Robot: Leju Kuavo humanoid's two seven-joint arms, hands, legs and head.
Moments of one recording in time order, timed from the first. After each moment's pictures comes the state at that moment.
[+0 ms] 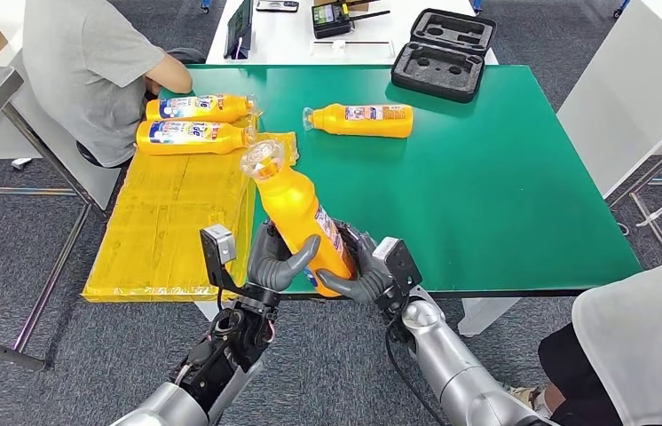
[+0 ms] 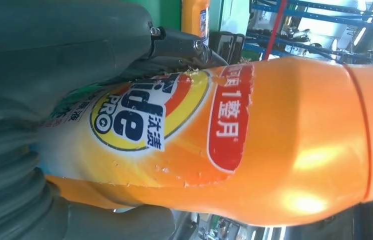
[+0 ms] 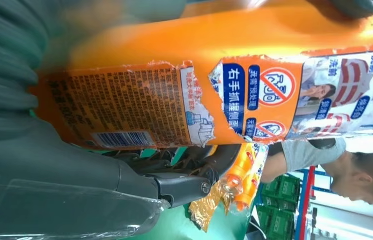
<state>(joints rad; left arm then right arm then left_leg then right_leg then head) -0.47 -0.30 -0.43 -0.74 0.27 -0.25 -0.70 -0.46 0.10 0.39 -0.69 0.10 0.23 -0.71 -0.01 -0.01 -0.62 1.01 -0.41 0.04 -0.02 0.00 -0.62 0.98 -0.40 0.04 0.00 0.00</state>
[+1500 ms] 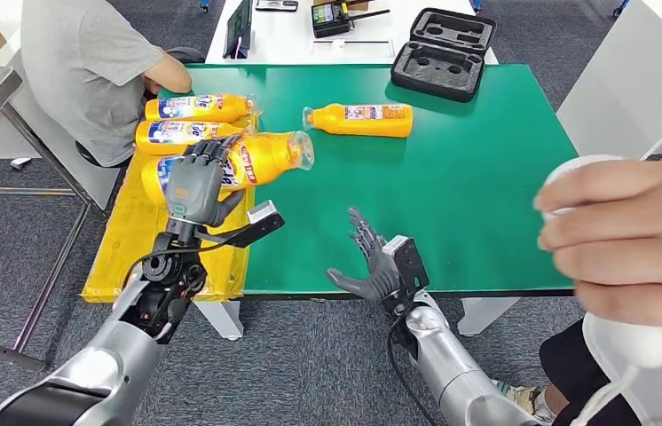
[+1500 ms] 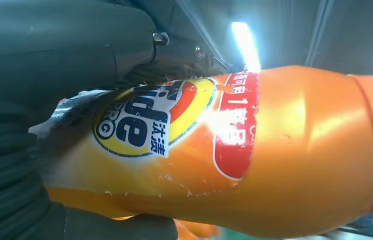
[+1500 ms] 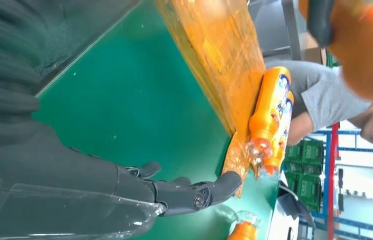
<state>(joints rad) -0.70 -0.17 -0.15 -0.64 -1.37 0.66 -0.30 -0.46 0.12 0.29 -0.63 0.08 0.17 -0.70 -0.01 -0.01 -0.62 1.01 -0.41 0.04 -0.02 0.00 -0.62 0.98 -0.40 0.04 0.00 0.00</state>
